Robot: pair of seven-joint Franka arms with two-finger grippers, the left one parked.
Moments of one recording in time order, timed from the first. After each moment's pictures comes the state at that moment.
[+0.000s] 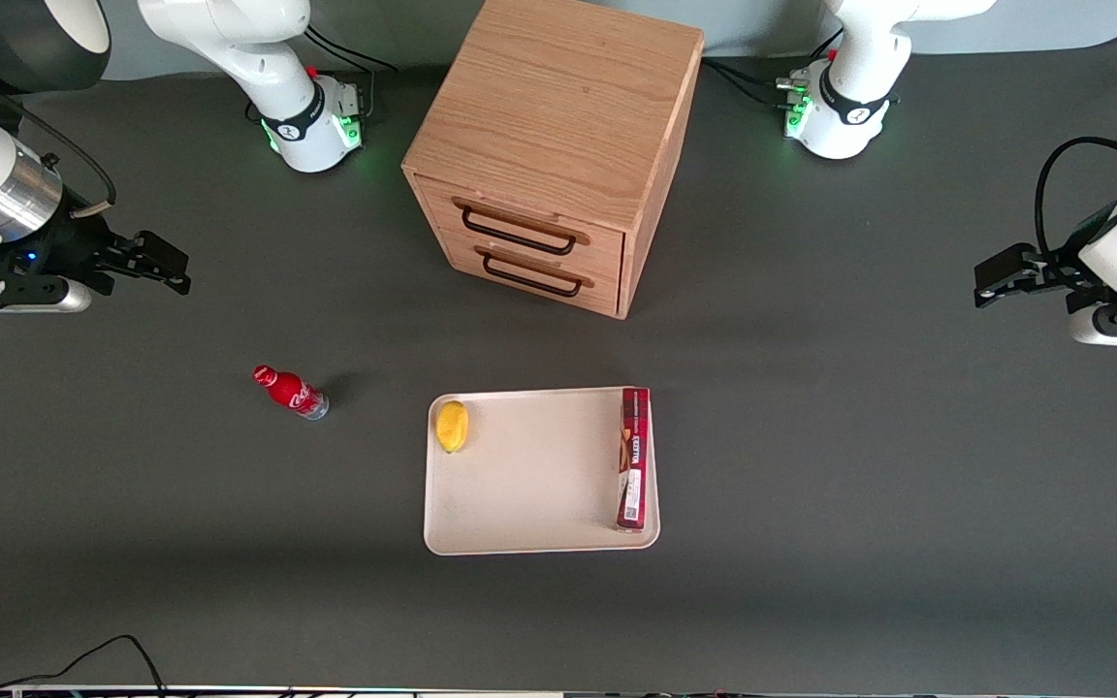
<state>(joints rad) -0.01 -0.10 0.09 -1.81 0.00 1.71 0.12</state>
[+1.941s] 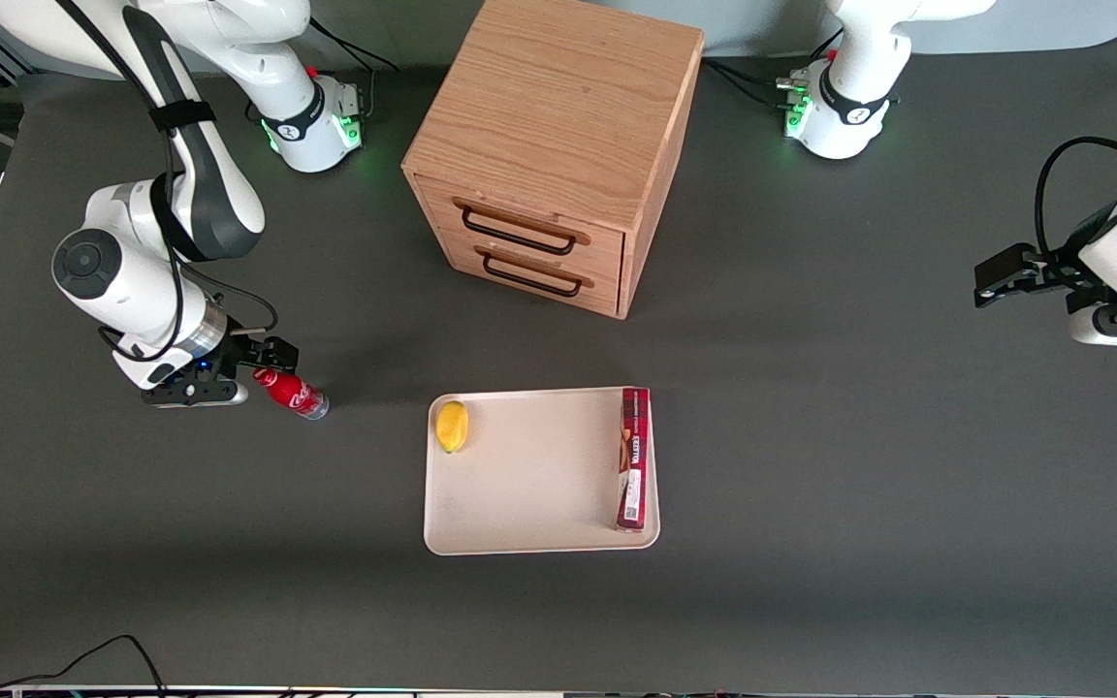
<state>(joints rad) -0.01 0.14 0.11 -2.17 -0.04 2.32 0.11</state>
